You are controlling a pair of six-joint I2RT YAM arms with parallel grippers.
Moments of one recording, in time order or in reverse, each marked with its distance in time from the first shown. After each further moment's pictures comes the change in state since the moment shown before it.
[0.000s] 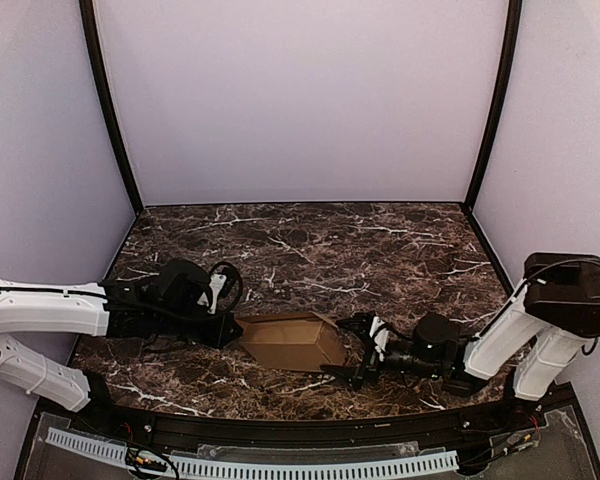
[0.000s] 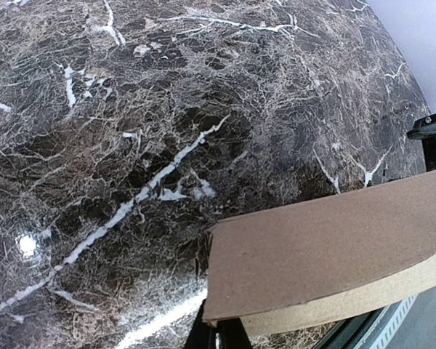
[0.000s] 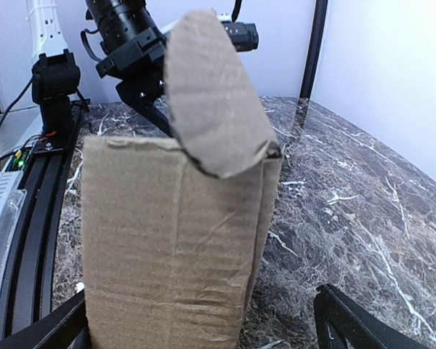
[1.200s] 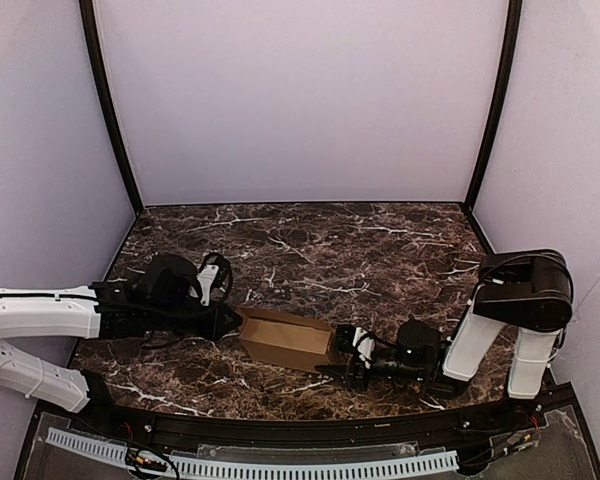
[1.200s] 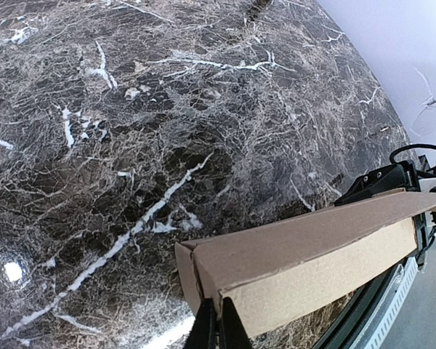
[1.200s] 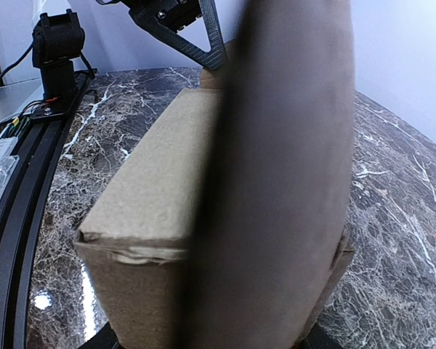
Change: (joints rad) left arm 0.047 -0.059 -0.043 0.105 0.047 0.014; right arm -0.007 0.224 0.065 0.088 -0.051 -0.016
